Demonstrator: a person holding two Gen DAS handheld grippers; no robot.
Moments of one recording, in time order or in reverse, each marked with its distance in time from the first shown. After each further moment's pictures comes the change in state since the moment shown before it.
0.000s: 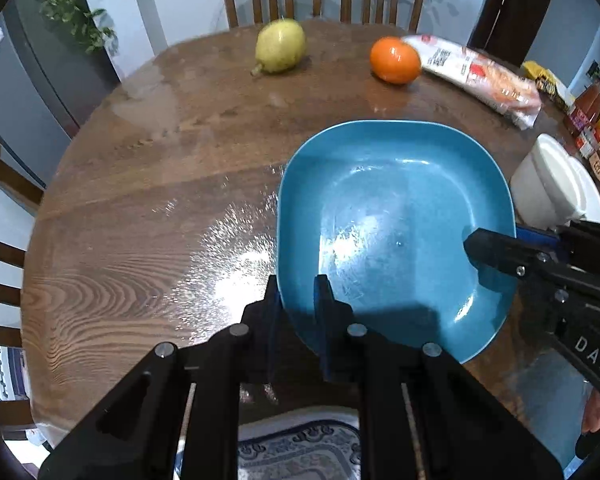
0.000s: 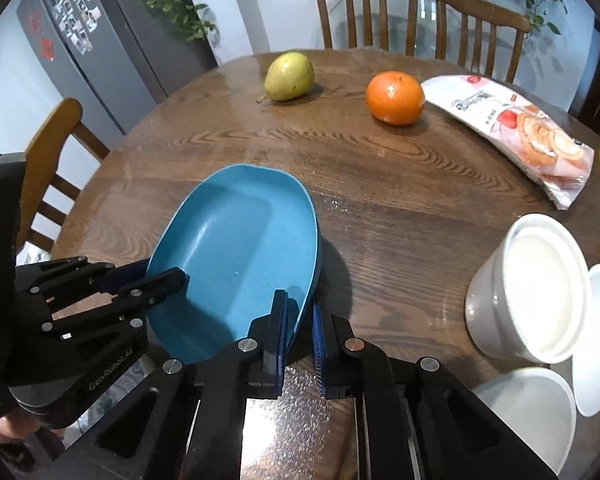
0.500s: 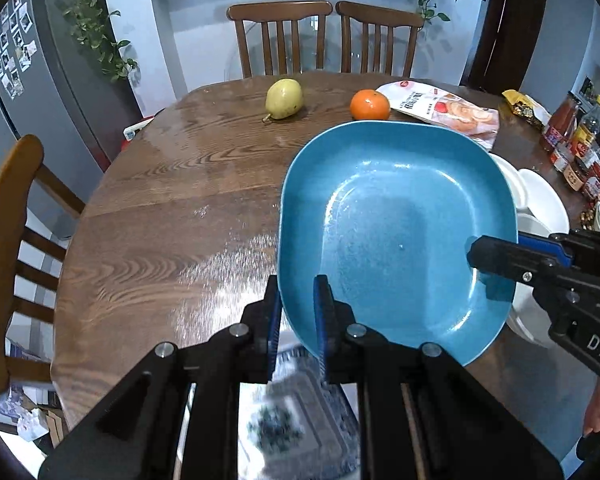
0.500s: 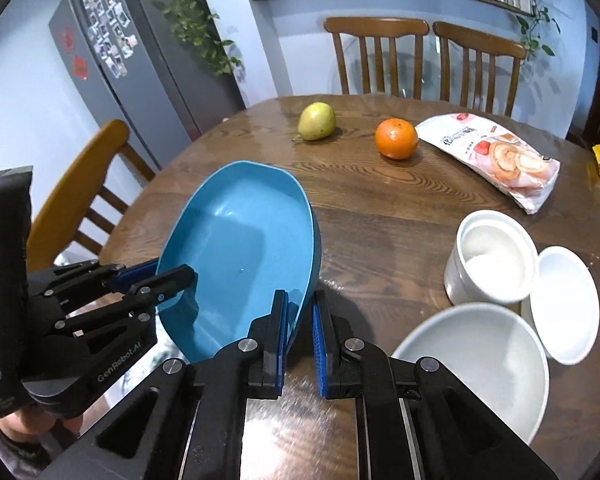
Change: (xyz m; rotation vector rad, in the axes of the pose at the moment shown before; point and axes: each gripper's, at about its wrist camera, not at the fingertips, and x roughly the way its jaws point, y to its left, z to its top) left arm -0.075 -0.016 -0.036 -0.015 -0.139 0.026; right arm -0.076 0.015 -0.033 -0.025 -0.130 0.061
